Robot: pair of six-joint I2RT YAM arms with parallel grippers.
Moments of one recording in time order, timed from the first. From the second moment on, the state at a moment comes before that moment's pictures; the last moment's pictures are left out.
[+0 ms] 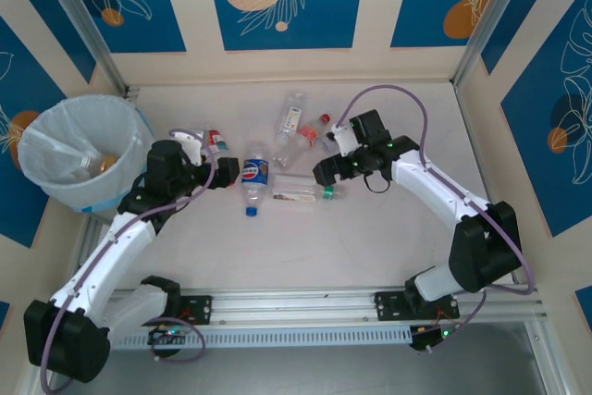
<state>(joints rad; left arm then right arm) -0.29 0.98 0.76 -0.30 0.21 -0.26 0.43 1.46 1.13 -0.69 -0.34 -0.04</state>
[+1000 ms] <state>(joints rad) -0.29 0.96 0.80 -0.38 -0.01 -0.48 0.37 1.91 1.26 -0.75 -0.33 -0.98</state>
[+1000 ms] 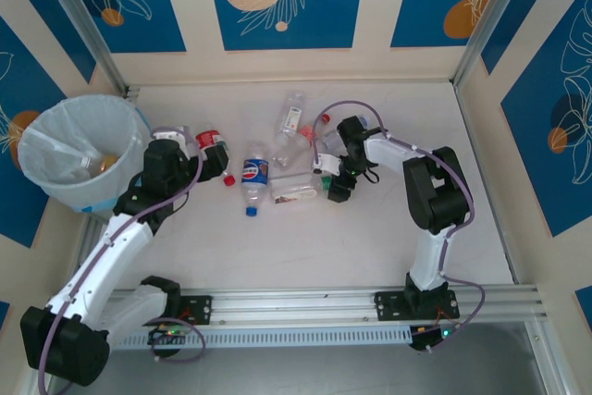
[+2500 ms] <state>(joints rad) -0.29 1.04 0.83 -0.41 0.06 -0.51 0.54 1.74 1.07 -0.57 -0.38 -0.83</state>
